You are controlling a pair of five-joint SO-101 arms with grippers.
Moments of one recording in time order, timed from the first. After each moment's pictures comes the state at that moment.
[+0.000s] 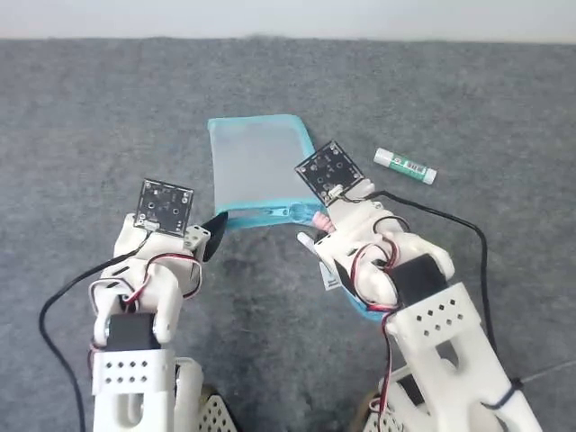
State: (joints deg) left arm -9.1 -74.4 76.8 43.4 -12.4; right arm -28.2 -47.6 45.1 61.5 13.7
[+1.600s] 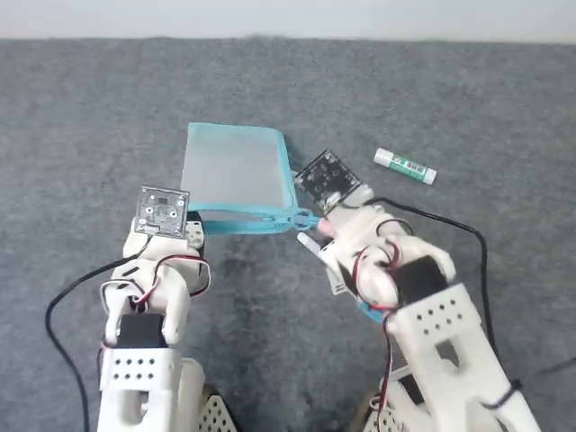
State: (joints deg) left arm -7.2 -74.3 83.3 33.1 -5.8; right arm -26.0 -46.9 47.3 61.9 18.6
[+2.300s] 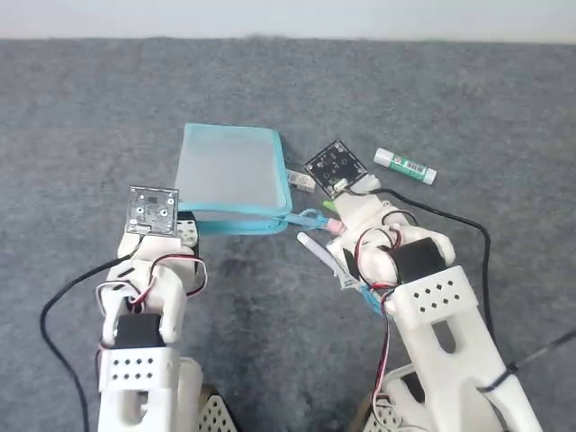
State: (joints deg) left arm -9.5 -74.3 83.3 33.1 -3.7; right arm -22.6 -41.1 45.5 64.2 18.6
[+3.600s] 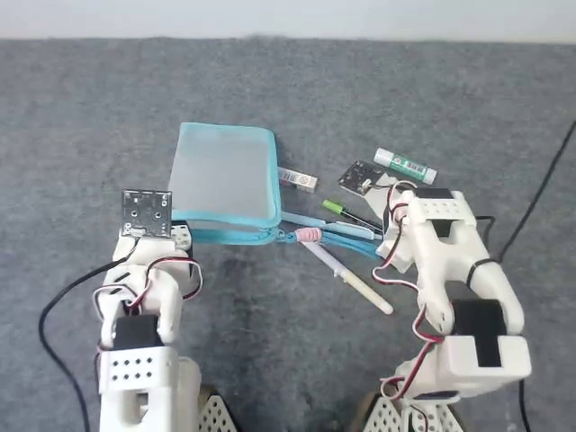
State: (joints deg) left arm -11.6 -74.3 85.8 33.1 -3.7; right arm -3.7 3.7 35.2 54.6 48.3
